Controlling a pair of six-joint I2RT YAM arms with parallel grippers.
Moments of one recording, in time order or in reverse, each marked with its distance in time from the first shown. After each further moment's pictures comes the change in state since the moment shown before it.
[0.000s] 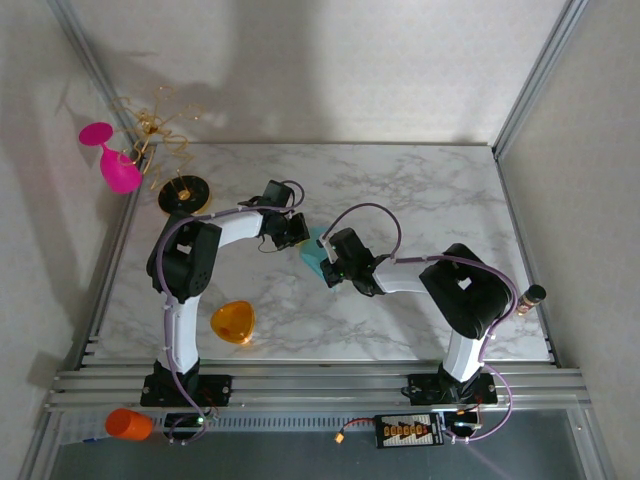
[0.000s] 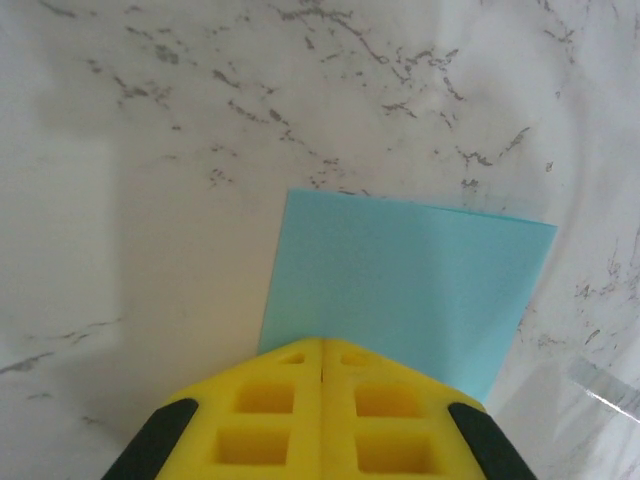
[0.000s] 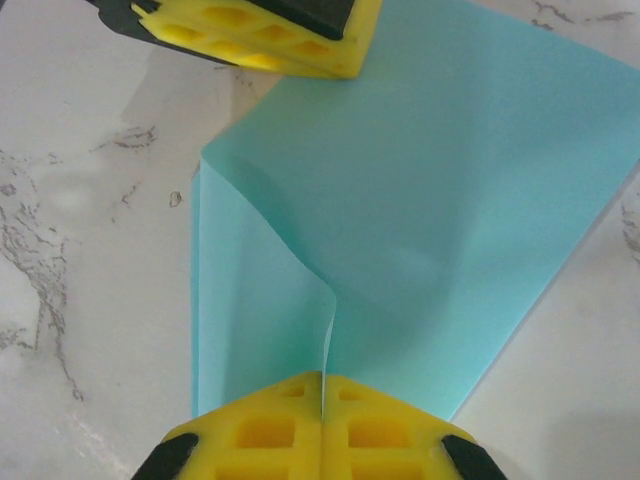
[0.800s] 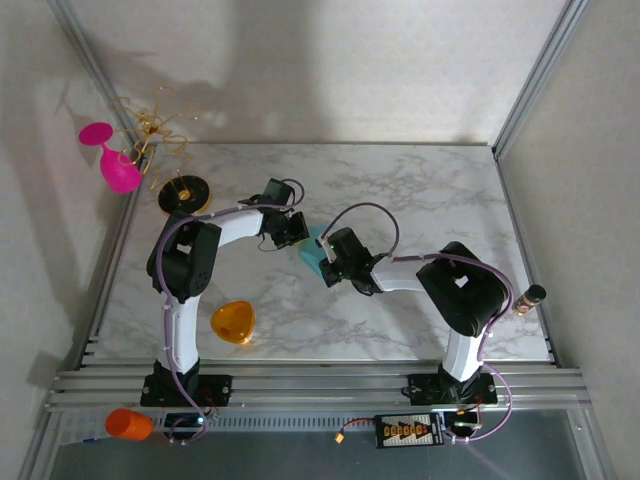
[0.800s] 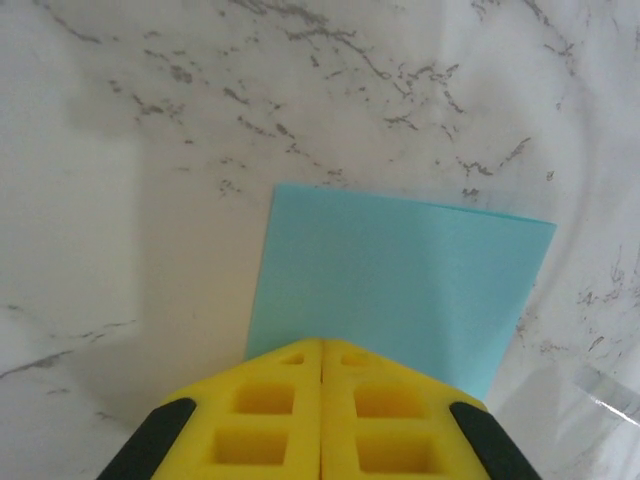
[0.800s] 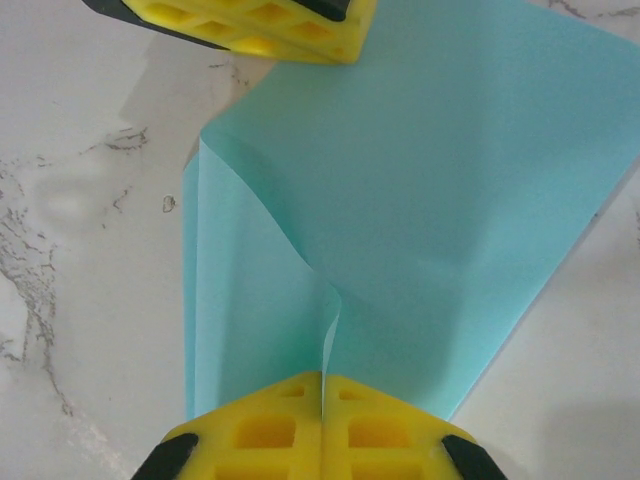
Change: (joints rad) left arm 0.000 -0.002 0.020 -0.028 -0.024 0.003; right arm 0.000 0.024 0.020 -0.006 0.000 0.000
